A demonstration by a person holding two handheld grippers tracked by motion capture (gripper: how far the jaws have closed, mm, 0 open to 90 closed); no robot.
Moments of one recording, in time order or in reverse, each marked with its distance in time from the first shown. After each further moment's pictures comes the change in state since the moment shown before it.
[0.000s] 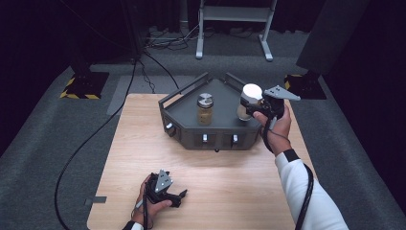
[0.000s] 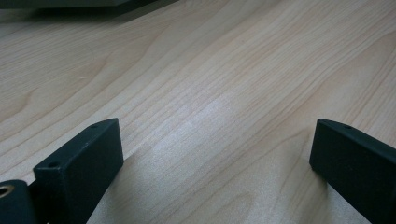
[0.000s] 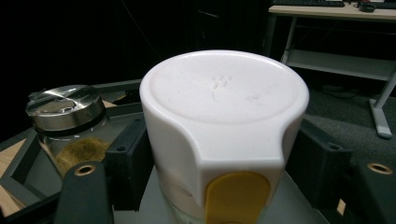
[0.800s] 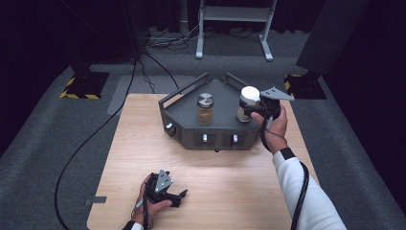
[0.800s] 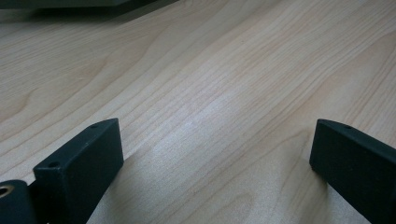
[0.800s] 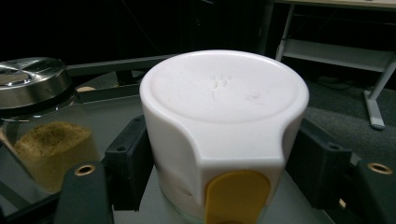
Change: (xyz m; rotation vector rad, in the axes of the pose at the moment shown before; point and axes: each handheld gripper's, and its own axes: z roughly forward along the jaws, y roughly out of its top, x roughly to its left) left arm 0.000 0.000 0.000 -0.001 -0.002 0.000; right arm -0.006 -0.010 0.018 0.036 -0.013 -0.006
